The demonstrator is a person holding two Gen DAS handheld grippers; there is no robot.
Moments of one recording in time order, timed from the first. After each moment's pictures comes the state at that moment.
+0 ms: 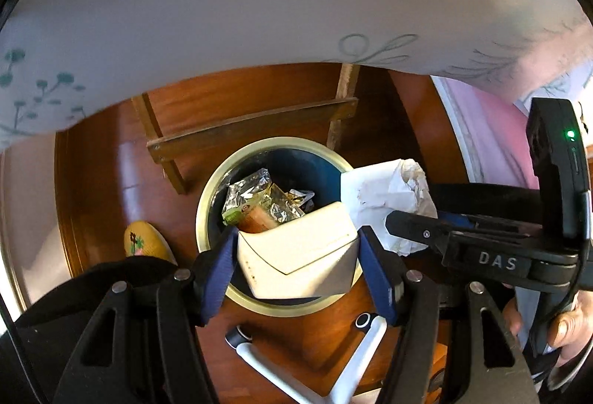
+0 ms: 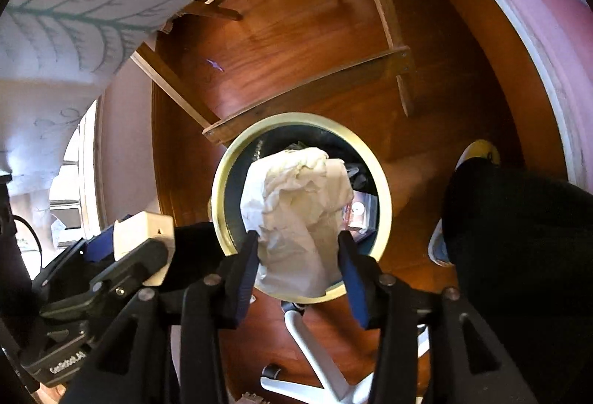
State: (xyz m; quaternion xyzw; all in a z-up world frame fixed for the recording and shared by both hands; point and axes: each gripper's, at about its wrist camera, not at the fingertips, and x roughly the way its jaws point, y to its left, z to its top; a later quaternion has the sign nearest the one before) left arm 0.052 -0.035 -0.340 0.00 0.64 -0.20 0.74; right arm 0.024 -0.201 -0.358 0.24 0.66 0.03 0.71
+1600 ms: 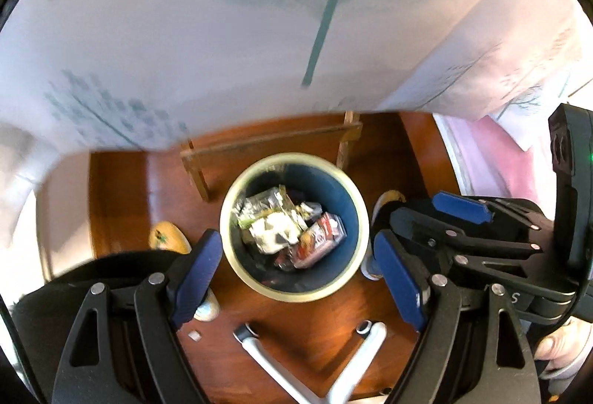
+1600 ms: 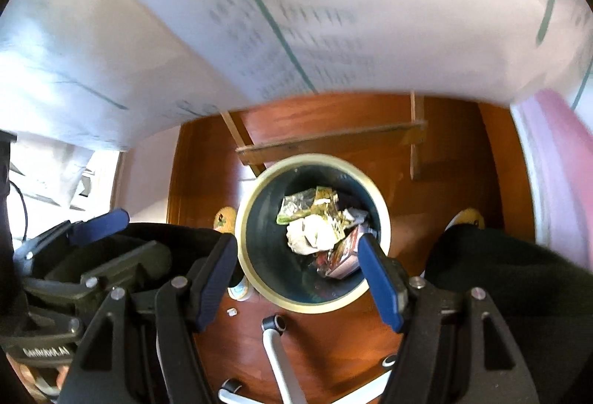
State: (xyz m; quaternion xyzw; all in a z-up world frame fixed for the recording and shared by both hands) left arm 0.018 -0.023 -0.258 0.01 0.59 -0.16 0.79; right arm 0.005 -0.180 -0.282 0.14 0.59 0.08 0.79
